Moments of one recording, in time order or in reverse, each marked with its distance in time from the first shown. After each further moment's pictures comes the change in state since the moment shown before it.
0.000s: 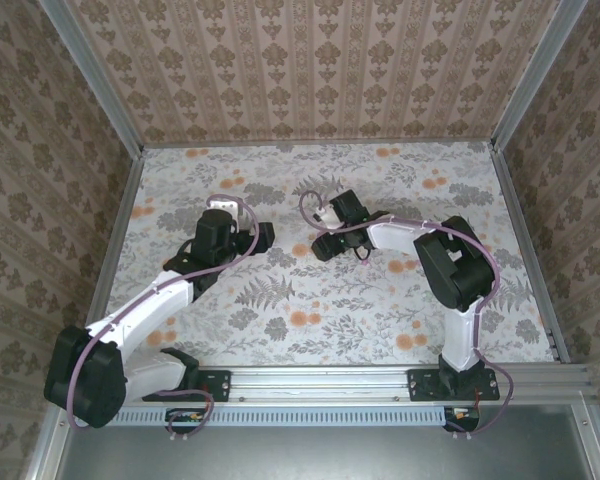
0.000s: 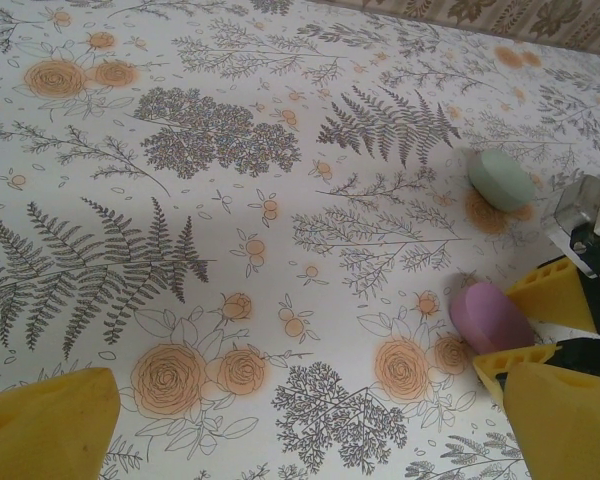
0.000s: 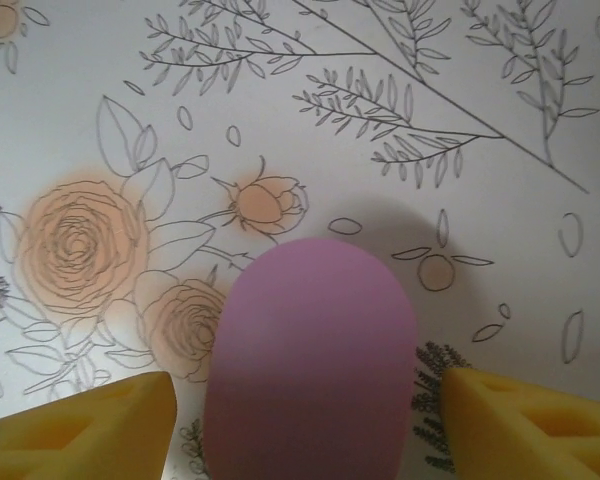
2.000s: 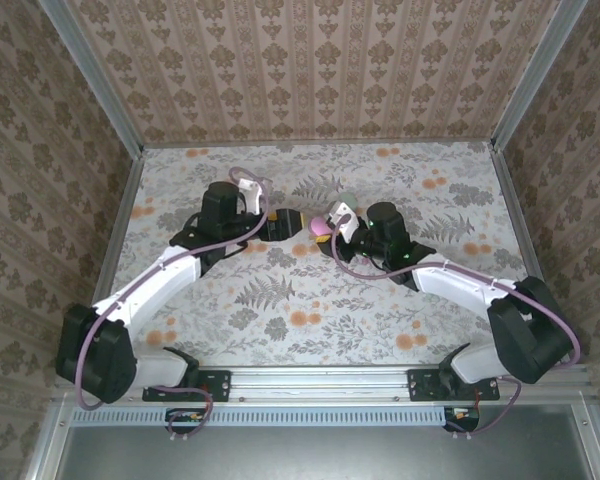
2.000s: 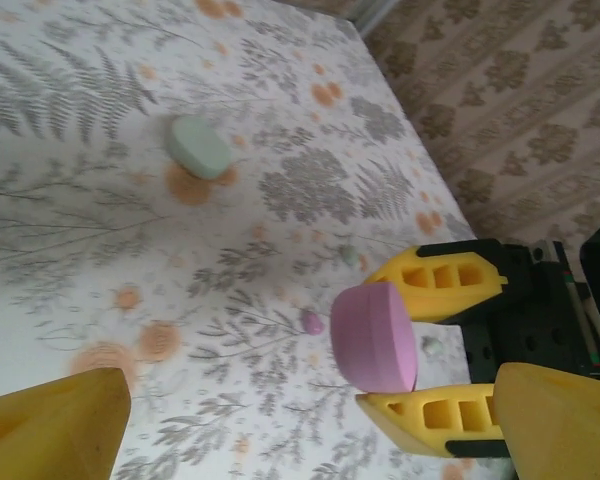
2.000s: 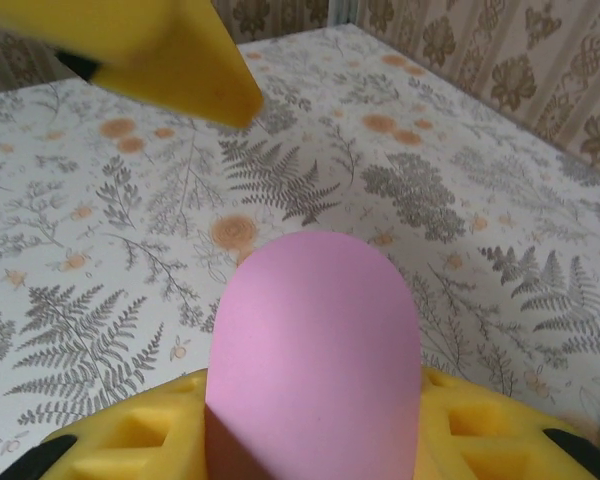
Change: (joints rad) left arm -0.014 0.146 0.240 -0.021 0.589 -0.107; right arm 0.040 -0.558 -0.428 0.486 -0.224 -0.167
